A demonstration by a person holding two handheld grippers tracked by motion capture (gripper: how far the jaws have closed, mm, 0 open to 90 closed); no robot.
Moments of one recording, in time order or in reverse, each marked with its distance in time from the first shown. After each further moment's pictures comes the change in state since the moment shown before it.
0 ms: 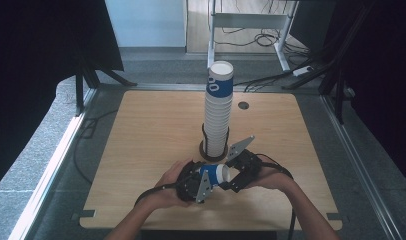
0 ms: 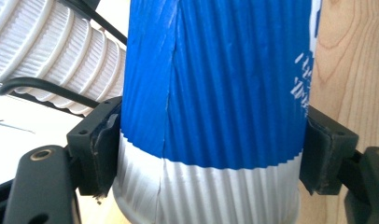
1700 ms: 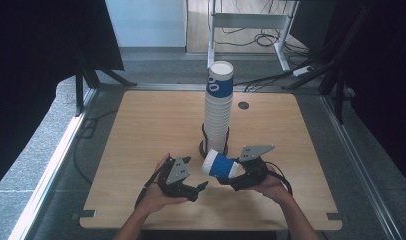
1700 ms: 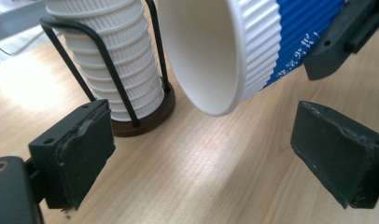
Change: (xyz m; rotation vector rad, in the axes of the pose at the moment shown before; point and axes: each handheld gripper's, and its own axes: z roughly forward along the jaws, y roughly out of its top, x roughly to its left) left arm 0.026 -0.032 -0.031 -0.232 -0.115 -0.592; right arm 0.001 -0.035 0.004 -0.393 -0.047 0.084
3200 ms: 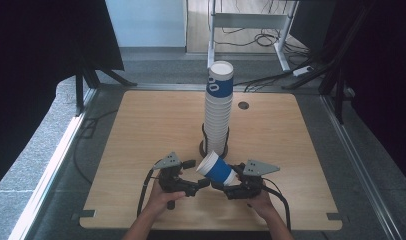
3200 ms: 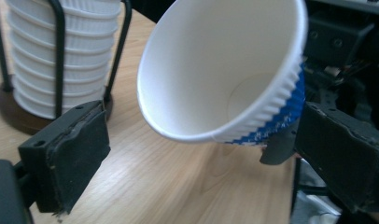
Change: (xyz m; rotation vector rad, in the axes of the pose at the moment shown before) left arm 0.015 -0.009 0.010 -0.145 -0.271 -0.392; right arm 0.020 -0.039 0.019 -0.335 -0.018 0.047
